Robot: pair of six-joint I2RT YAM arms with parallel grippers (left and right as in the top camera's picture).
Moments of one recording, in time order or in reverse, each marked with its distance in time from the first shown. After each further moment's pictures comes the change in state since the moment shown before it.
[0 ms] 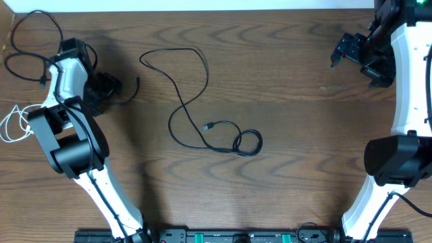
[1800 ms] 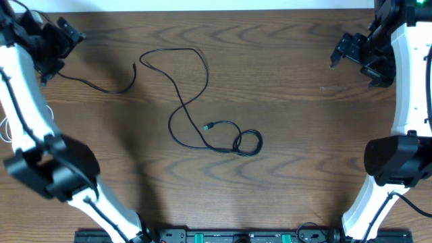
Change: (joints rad) left arm 0.116 -0.203 0.455 -0.269 0.409 0.286; right arm 0.000 0.000 0.000 0.000 0.000 0.000
